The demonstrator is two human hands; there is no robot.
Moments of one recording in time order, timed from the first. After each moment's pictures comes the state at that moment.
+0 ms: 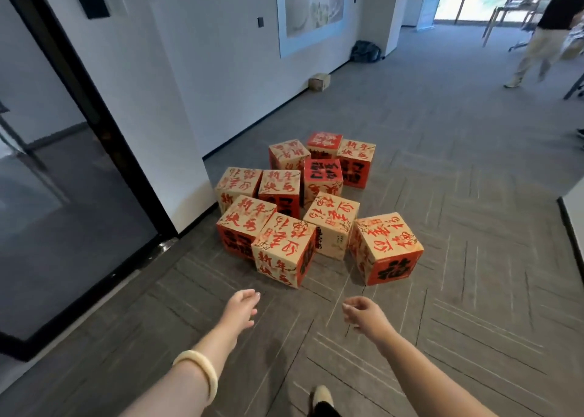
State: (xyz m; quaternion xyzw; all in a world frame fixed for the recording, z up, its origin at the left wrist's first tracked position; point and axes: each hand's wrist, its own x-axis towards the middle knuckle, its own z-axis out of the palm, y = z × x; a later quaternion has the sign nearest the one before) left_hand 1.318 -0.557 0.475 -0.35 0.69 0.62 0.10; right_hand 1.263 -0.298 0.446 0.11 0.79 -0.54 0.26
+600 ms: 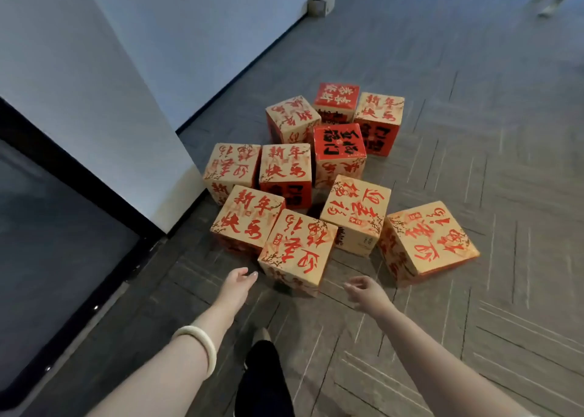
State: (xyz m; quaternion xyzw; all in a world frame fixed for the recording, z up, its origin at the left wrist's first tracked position) left_hand 0.973 -0.720 0.401 -0.38 0.73 0.55 0.16; right_hand 0.928 -0.452 0.364 0.19 0.78 -0.50 0.32
